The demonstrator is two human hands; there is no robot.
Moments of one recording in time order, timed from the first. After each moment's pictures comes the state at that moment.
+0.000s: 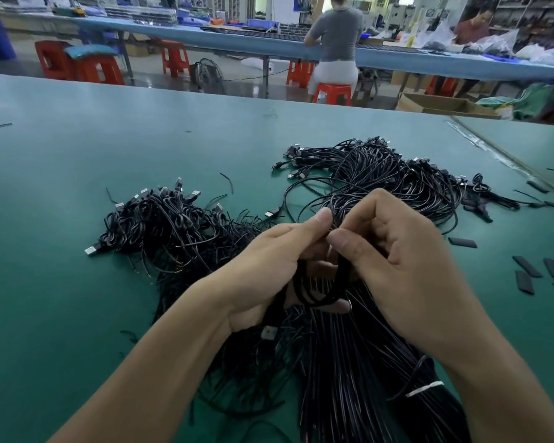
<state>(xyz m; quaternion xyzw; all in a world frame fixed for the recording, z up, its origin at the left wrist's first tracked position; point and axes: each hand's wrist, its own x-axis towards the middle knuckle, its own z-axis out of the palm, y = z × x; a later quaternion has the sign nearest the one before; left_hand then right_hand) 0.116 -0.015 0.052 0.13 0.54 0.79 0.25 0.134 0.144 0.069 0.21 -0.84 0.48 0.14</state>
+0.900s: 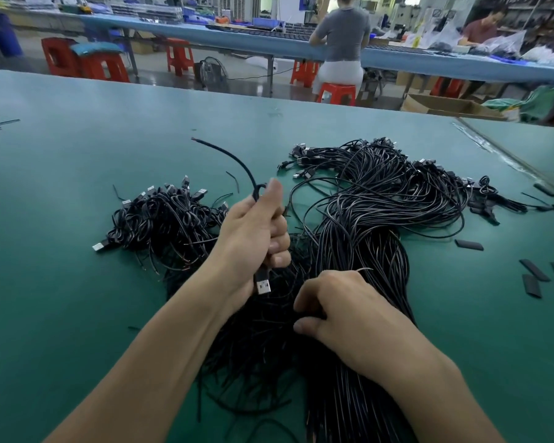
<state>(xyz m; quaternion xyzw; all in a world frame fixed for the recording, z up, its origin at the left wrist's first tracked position) 0.096 -0.033 0.045 0.00 0.53 0.85 0.02 0.136 0.118 0.032 0.18 -0.96 0.20 -0.08</state>
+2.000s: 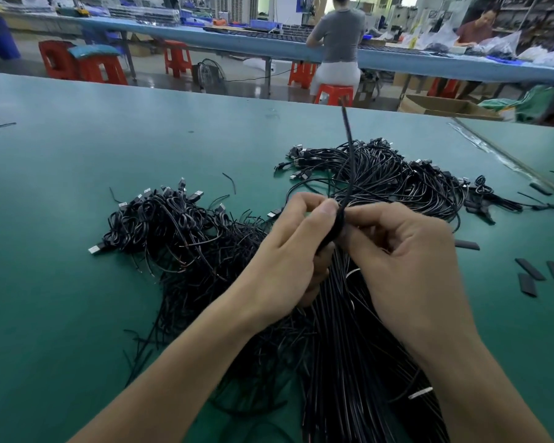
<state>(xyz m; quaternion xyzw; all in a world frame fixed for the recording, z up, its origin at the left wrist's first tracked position) 0.121 -0.005 0.054 0.16 0.61 0.77 0.09 0.135 0.131 0.067 0.11 -0.81 0.54 0.21</state>
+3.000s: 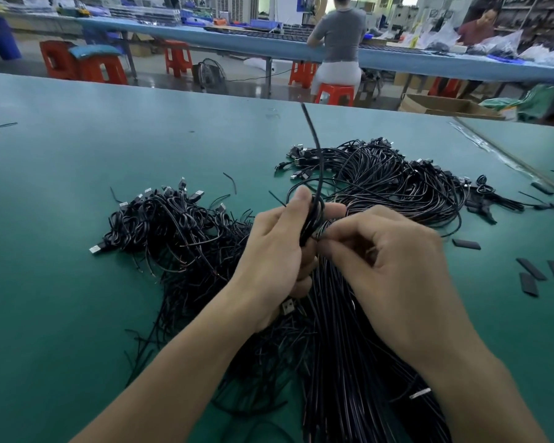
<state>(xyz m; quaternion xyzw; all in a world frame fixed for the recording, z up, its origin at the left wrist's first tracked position) 0.115 -0.006 0.050 0.07 0.60 0.80 0.05 0.141 0.128 0.071 0.17 -0.88 0.39 0.22</state>
